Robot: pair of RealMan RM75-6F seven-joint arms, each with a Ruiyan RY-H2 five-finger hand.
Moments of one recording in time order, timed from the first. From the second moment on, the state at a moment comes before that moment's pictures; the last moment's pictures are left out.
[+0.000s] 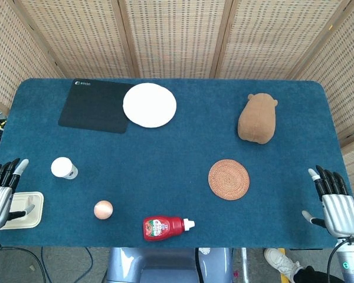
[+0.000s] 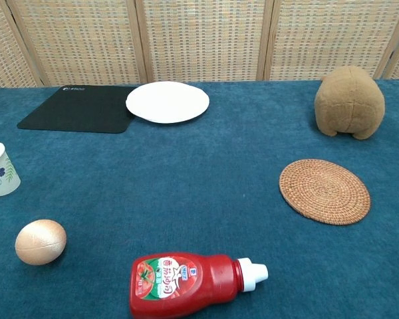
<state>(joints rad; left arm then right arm) -0.12 -1.12 -0.03 -1.62 1.49 1.43 0.10 0.08 -1.14 0.06 -1.60 -1.50 1.47 -0.11</state>
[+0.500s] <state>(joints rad) -0.28 -1.05 -0.05 -1.51 1.47 1.15 -0.04 0.09 -1.13 0.06 -1.60 -1.50 1.46 -0.09</state>
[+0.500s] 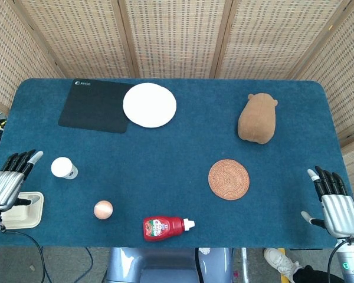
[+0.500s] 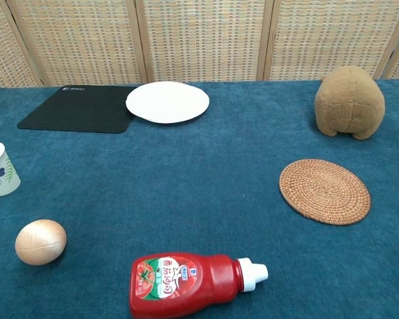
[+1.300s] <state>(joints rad) -0.50 -1.12 -0.08 -1.40 1.31 0.80 0.01 0.09 -1.12 0.06 -1.61 -1.49 1.46 -0.07</state>
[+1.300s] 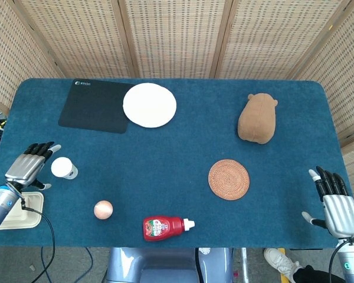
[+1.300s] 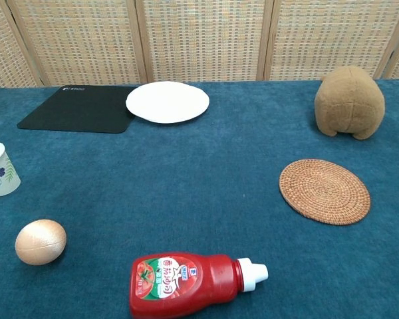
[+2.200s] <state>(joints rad) -0.61 -1.21 -0.06 -1.37 1.10 0.69 0.22 0.08 -1.12 0.07 -1.59 -1.48 1.46 -0.01</state>
